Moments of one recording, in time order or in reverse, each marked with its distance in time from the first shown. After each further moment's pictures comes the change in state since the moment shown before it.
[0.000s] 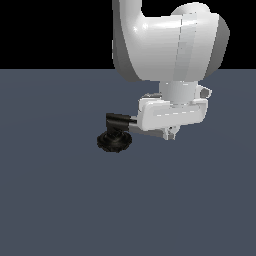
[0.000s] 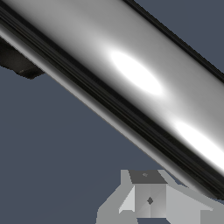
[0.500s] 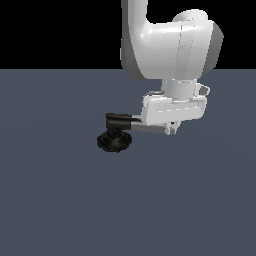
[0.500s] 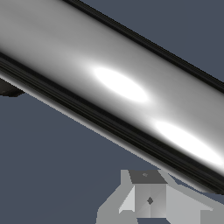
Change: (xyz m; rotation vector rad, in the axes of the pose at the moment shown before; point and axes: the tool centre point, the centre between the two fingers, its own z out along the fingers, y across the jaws) arm 0.026 0.023 -0.001 -0.002 0.001 0.000
